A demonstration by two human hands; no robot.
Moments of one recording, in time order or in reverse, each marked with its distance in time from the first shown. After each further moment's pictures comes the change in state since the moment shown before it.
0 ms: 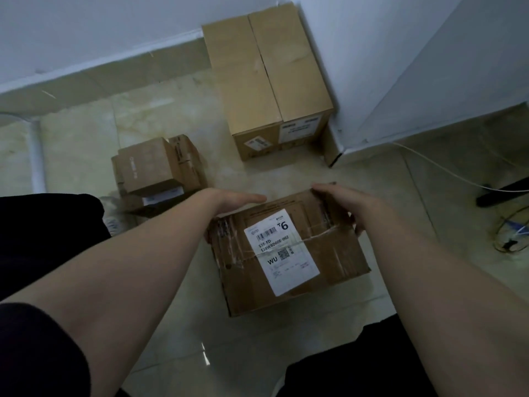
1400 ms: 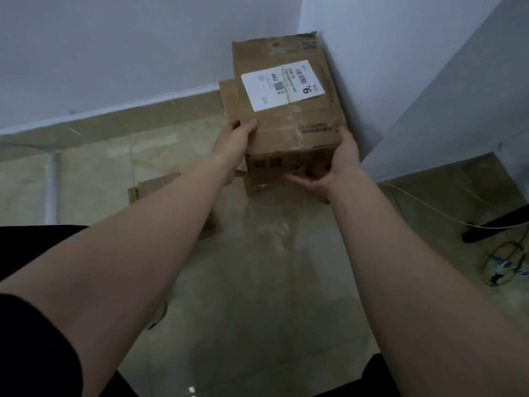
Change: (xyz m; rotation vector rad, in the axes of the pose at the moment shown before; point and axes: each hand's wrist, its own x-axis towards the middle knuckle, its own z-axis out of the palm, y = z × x) left_hand -0.039 0.058 -0.086 -0.778 0.333 0.762; right_hand -0.062 -0.113 0.022 1.149 -0.094 -0.335
